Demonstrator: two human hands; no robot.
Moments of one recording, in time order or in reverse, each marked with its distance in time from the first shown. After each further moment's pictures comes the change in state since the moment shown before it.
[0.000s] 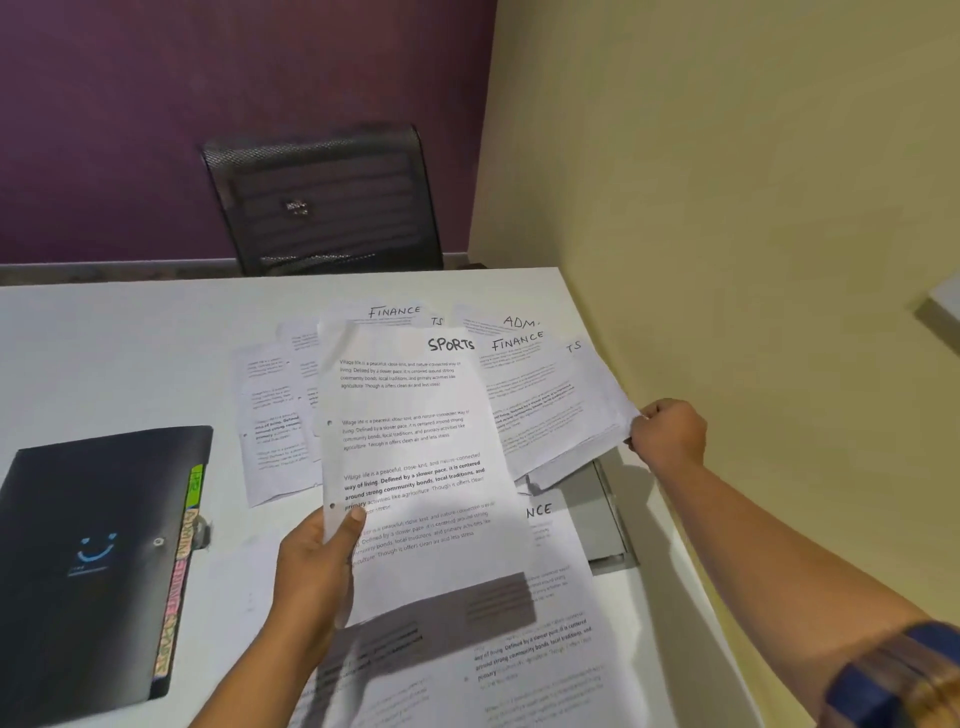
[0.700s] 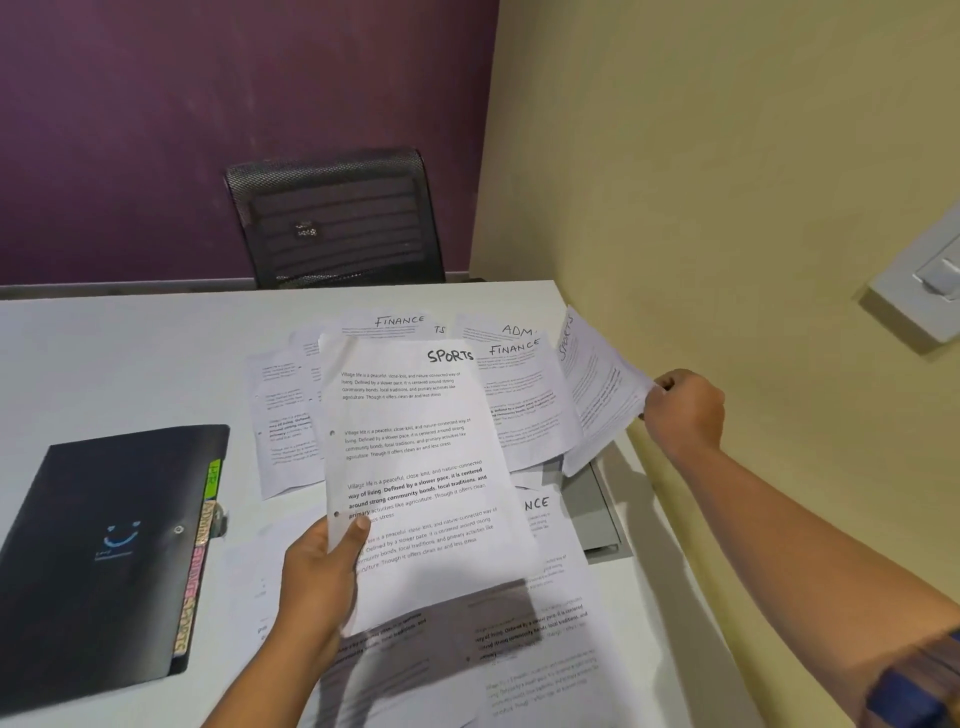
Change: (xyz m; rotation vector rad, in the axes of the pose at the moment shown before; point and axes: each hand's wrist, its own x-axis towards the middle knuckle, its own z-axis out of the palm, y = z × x) left_hand -0.034 -0.007 -0.011 -0.067 0.000 0.000; right_hand -0.028 -0.024 -0.048 -0.087 0.139 -0.223
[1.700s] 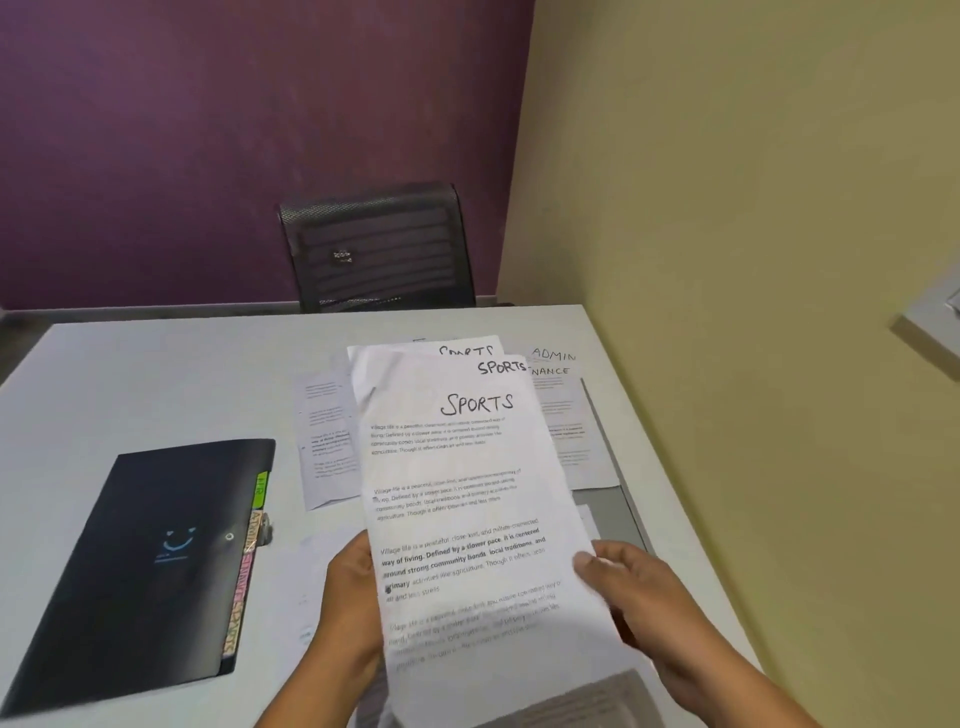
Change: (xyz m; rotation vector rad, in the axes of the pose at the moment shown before) left_hand -0.035 0.035 -0.003 -0.004 -0.118 -0.078; right_hand -0.200 -0.015 -0.039 0.660 -0.797 0.317
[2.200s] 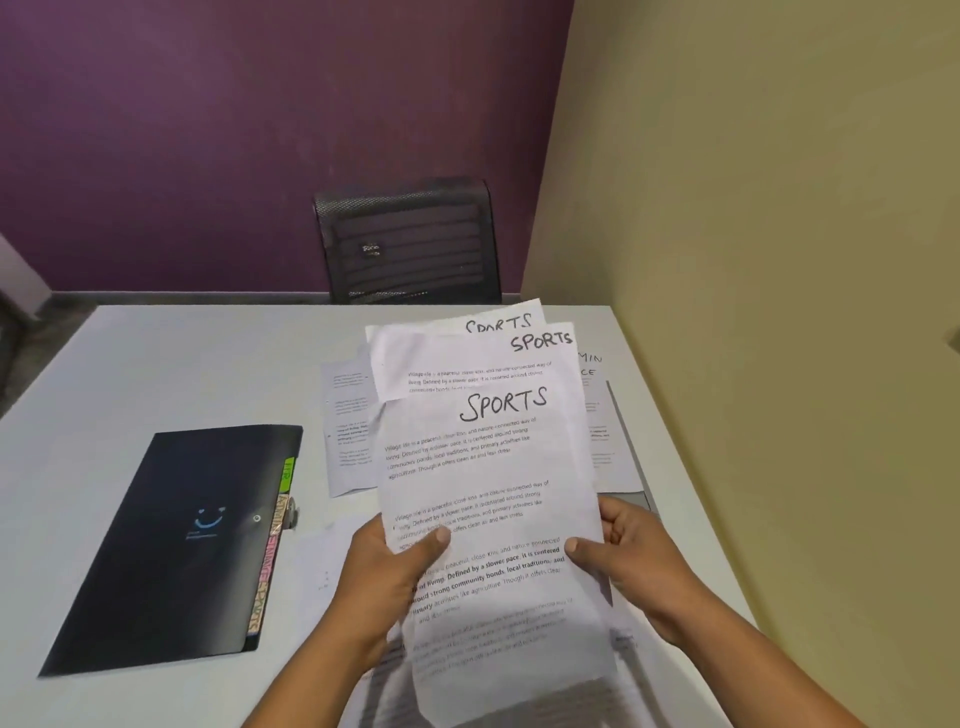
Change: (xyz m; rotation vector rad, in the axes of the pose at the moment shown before) left_hand 0.000 0.010 -0.012 0.008 -0.136 0.107; right_hand 0.032 -0.023 0.019 -0.160 -0.173 -0.170
